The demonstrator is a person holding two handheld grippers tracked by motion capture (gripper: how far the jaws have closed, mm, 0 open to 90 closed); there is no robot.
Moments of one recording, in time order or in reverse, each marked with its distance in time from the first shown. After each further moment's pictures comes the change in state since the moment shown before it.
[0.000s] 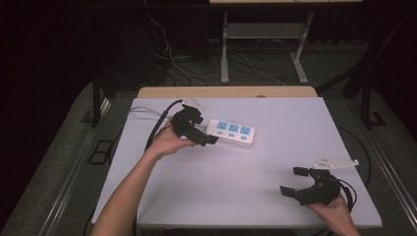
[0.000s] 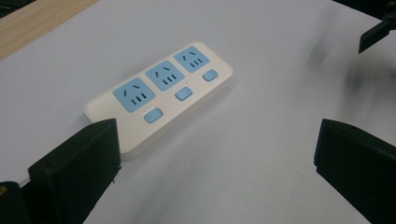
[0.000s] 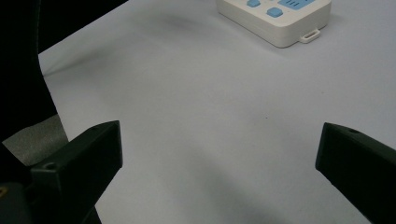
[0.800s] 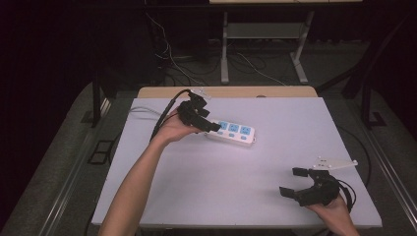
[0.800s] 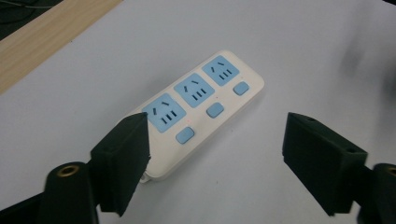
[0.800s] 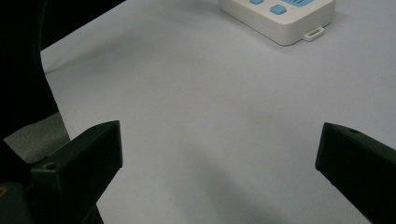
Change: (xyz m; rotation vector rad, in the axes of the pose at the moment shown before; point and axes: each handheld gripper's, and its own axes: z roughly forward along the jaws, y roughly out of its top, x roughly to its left) left arm 0.024 0.025 0.016 0.046 0.032 0.024; right arm 0.001 -0.001 0.001 0.008 0.005 -0.006
